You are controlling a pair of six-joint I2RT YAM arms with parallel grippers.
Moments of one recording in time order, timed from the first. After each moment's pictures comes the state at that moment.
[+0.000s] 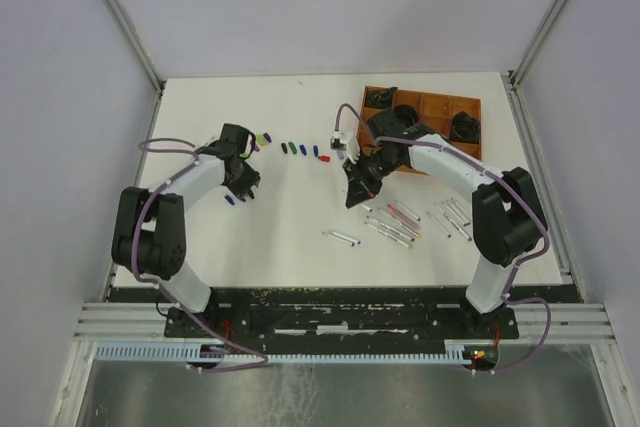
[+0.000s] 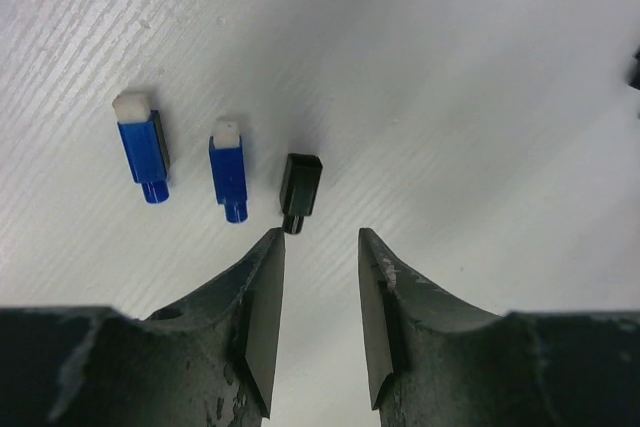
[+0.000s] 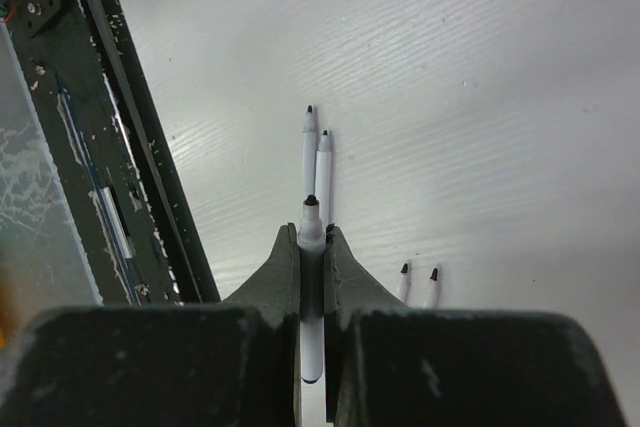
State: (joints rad) left arm -0.21 1.67 1.04 -0.54 -0.20 -0.95; right arm 0.52 1.79 1.36 -0.75 -0.75 -0.36
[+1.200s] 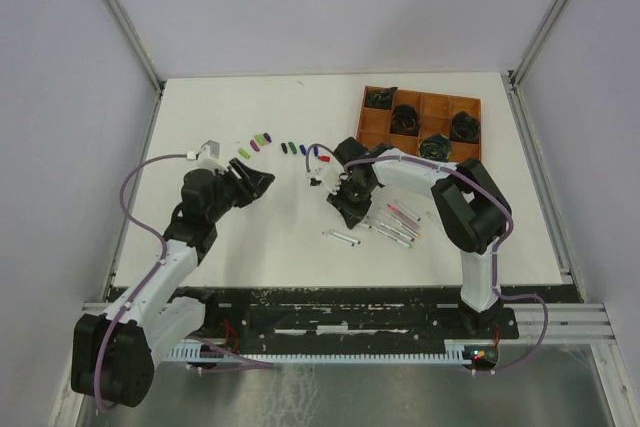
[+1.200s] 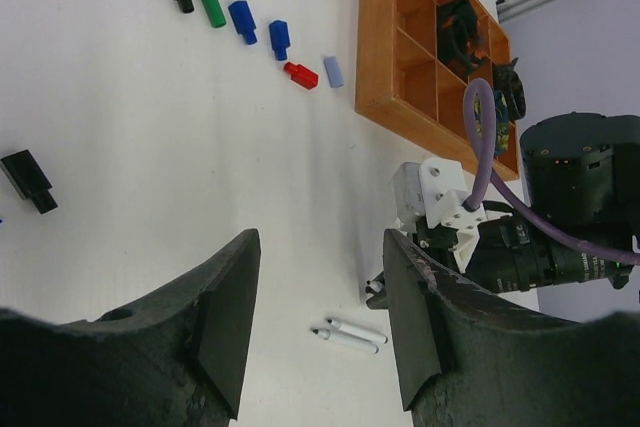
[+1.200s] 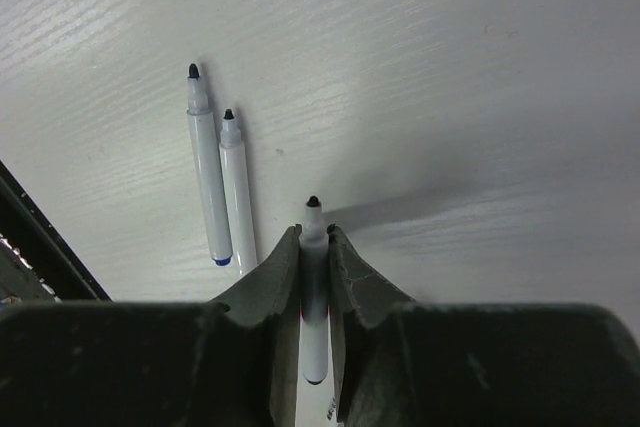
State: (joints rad) left arm -0.21 0.92 0.46 0.14 0.23 -0.74; right arm 0.68 1.98 1.36 -0.76 -0.39 -0.40
